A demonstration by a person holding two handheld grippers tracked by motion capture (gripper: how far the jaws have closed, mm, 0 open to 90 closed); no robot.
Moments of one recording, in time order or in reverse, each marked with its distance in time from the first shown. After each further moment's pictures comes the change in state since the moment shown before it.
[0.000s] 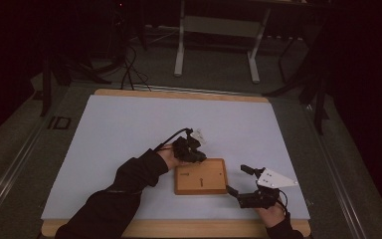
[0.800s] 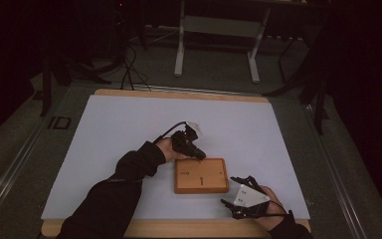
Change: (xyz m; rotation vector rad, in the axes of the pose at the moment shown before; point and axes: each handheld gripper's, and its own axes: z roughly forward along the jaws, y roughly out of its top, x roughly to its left) left arm 0.035 0.001 0.004 0.008 -0.217 -0.060; right arm 0.040 -0.005 0.015 0.335 -0.056 -0.523
